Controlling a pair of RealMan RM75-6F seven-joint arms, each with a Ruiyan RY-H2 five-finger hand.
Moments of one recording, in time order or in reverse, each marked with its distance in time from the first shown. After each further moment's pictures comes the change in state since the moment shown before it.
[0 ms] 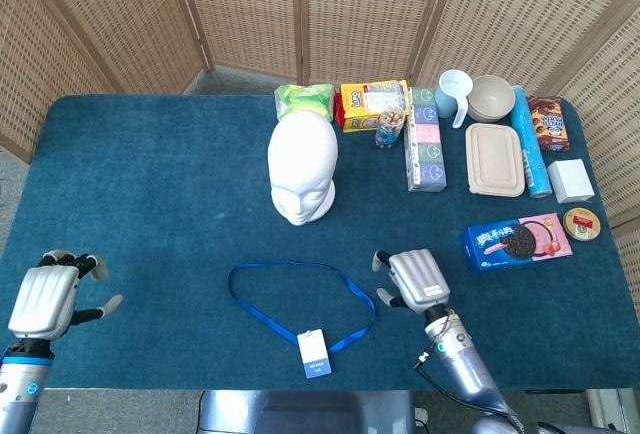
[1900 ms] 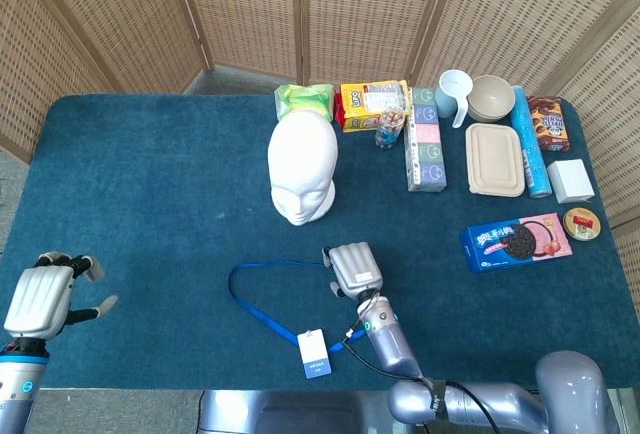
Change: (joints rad) left arm -0.020 0.001 0.026 0.048 -0.025 0.004 -0.063; right arm 0.296 -0.359 0.066 0.281 0.370 0.019 -0.270
